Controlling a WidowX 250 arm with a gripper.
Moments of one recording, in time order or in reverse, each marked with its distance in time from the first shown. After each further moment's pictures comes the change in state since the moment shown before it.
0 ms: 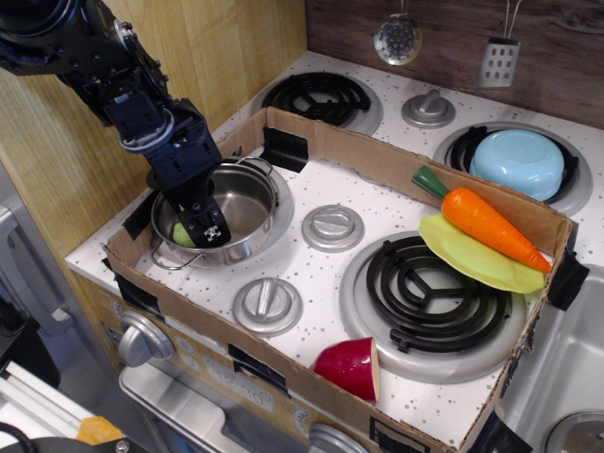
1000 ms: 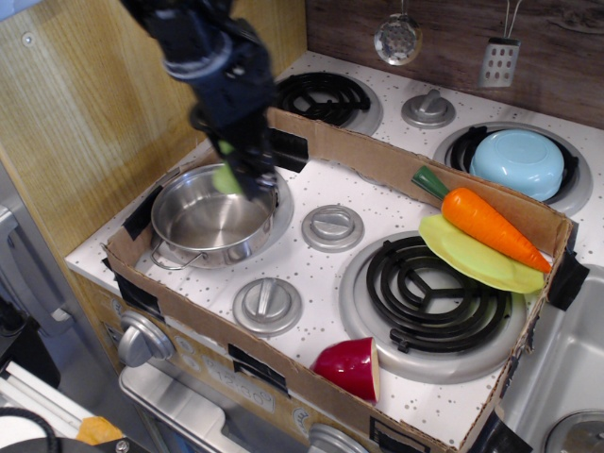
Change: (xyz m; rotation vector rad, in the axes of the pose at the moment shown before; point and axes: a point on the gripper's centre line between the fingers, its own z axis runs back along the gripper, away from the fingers) arm 0.059 -0.050 0.056 0.094 -0.043 -0.045
